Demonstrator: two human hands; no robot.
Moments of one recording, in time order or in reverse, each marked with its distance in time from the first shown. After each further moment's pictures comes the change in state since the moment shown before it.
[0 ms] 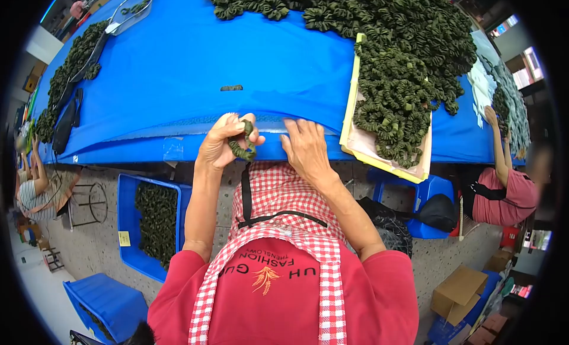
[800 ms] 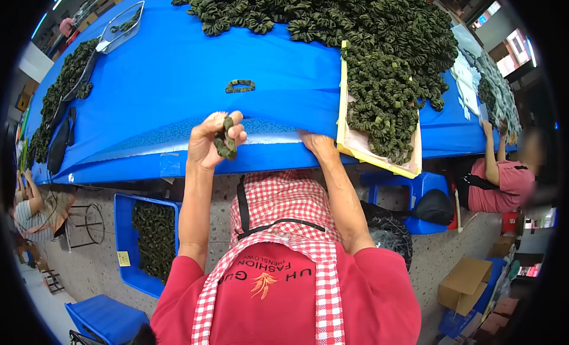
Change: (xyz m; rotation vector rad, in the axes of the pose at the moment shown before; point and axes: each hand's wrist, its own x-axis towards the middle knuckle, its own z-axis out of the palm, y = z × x) left_hand 0.023 0.014 -0.006 -0.301 -0.219 0.035; right_hand 0.005 0.097 0.047 -0.031 0.442 0.069
